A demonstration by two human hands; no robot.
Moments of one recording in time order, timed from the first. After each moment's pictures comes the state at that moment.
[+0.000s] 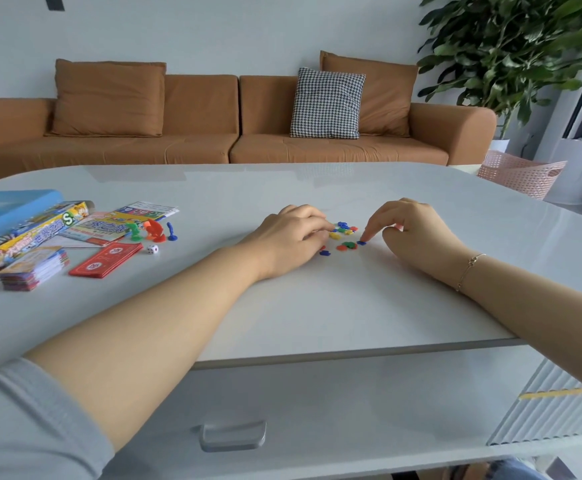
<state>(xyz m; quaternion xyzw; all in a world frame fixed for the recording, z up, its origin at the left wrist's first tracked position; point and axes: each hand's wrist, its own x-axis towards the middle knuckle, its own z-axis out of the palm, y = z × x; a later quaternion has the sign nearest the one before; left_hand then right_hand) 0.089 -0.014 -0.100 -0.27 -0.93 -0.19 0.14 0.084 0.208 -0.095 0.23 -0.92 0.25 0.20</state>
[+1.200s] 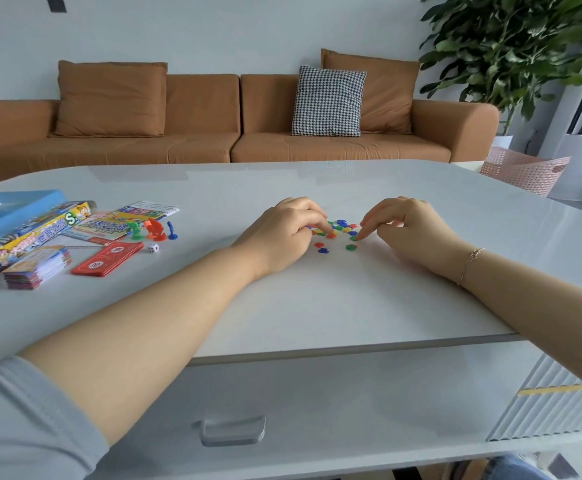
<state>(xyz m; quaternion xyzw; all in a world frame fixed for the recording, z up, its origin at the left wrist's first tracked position) 0.090 -0.019 -0.101 -0.31 -0.90 -0.25 0.19 0.085 0.207 -0.094 0.25 -0.90 0.31 0.18</state>
